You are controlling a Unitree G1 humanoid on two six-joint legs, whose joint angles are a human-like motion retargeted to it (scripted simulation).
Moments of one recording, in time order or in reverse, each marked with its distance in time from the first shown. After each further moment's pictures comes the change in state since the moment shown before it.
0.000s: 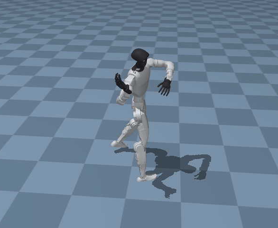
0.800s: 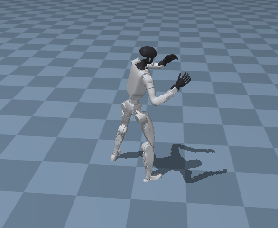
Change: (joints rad) left arm 0.379 -0.144 0.632 -0.004 -0.103 -0.052 0.462; right arm 0.010 0.290 0.710 -0.113 0.001 0.016 0.699; waist 0.371 -0.089 0.016; left_leg -0.041 0.006 0.236 -0.282 -0.018 0.029; right_leg -0.050 -0.091 -0.395 0.309 -0.229 -0.120
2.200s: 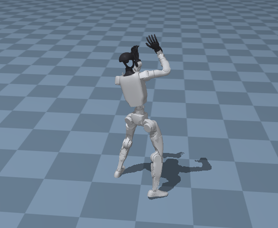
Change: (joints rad) left arm -0.543 -0.623 -0.060 -0.002 0.359 0.029 0.143; right arm -0.736 -0.277 -0.049 0.064 -0.663 0.380 -0.618; waist 0.499 -0.461 -0.081; left_leg -0.094 -0.016 -0.349 0.178 -0.161 0.037; right_leg 0.204 -0.052 -0.350 0.082 0.341 -0.023
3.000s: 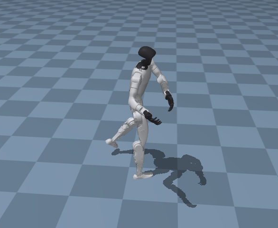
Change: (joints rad) left arm 0.242 -0.076 -0.474 0.826 -0.944 0.157 -0.656; right arm 0.760 0.466 -0.221 0.633 1.646 -0.464 0.921; waist -0.768 0.394 0.105; left_leg 0.073 0.026 0.018 0.255 0.443 0.066; right_leg -0.111 0.189 0.534 -0.326 -0.124 0.093
